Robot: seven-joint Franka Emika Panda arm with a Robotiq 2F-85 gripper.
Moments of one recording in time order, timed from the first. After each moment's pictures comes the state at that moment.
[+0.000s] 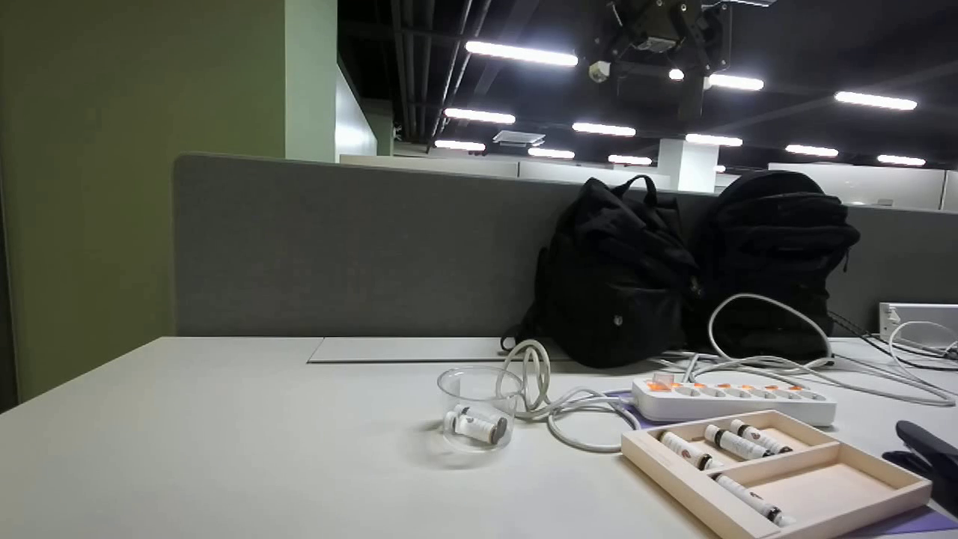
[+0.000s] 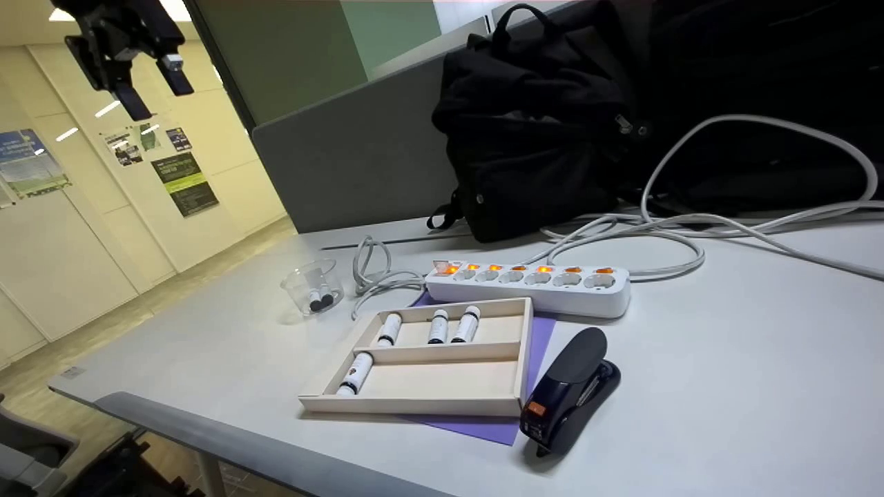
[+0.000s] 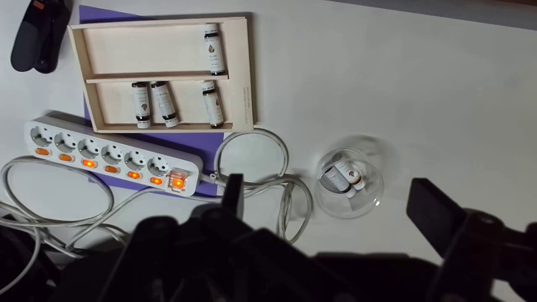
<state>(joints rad) 0.12 -0.46 0.25 -2.36 0.08 1.95 0.21</state>
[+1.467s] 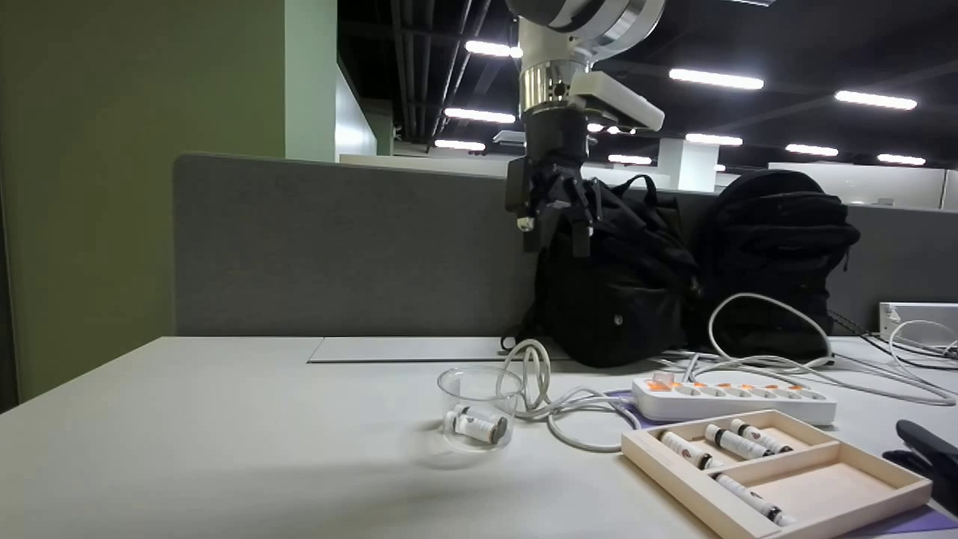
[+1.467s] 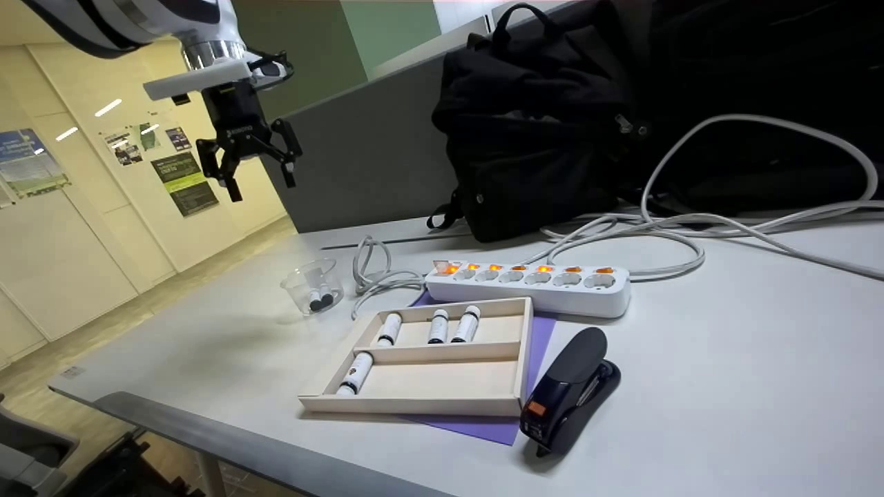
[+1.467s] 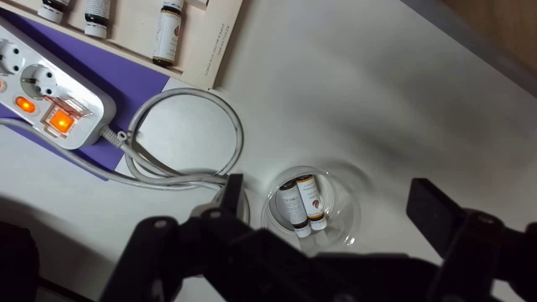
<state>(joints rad) 0.16 0.16 0.21 -2.05 0.02 2.05 -0.16</state>
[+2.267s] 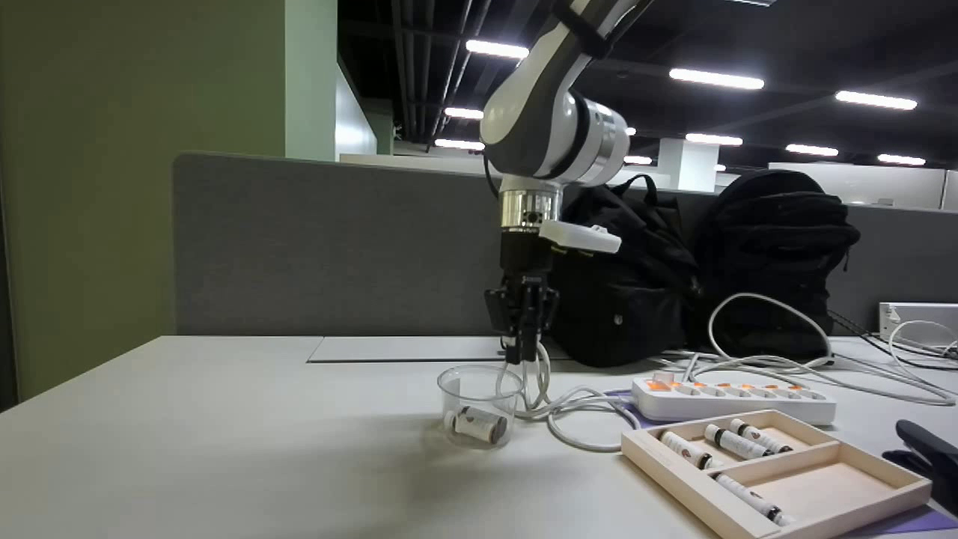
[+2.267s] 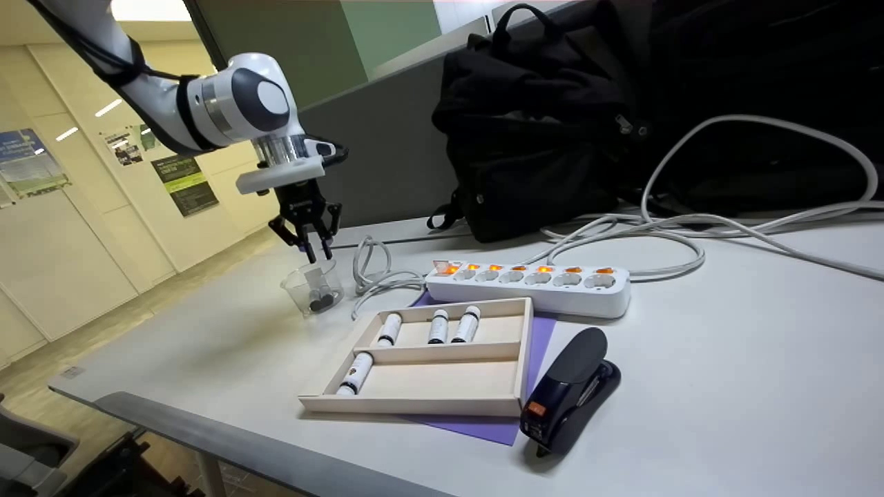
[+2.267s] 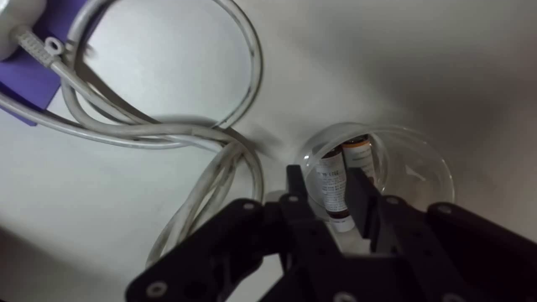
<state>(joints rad) 0.16 0.51 0.20 -1.95 -0.04 2.38 -0.22</state>
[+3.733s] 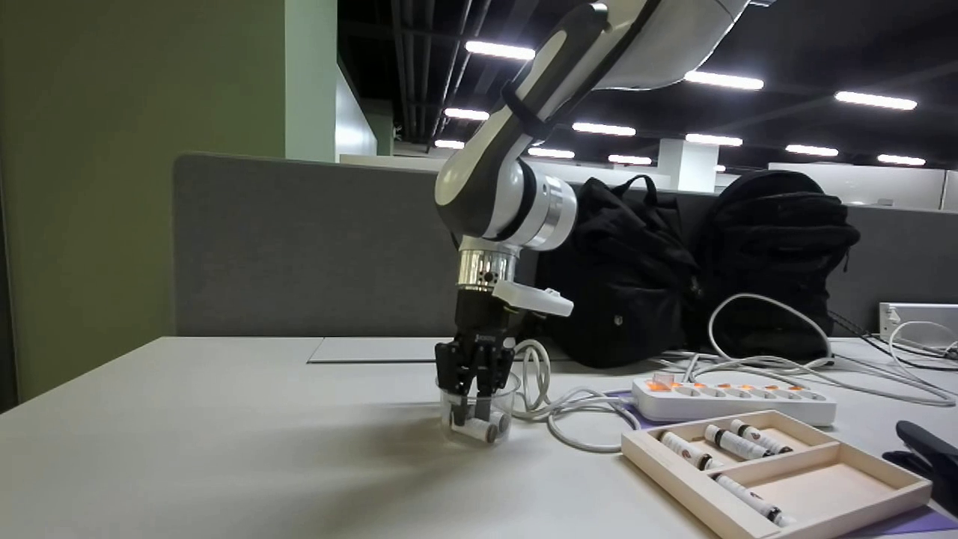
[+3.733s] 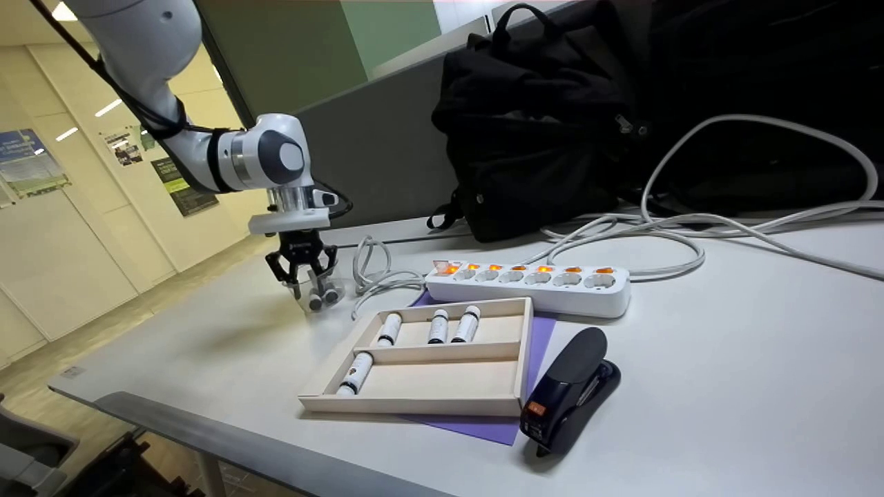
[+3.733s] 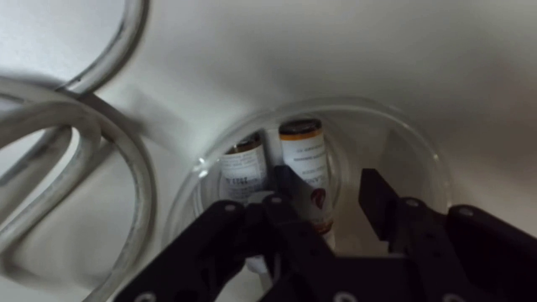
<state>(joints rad) 0.17 0.78 0.27 -1.74 0.02 2.34 -0.28</state>
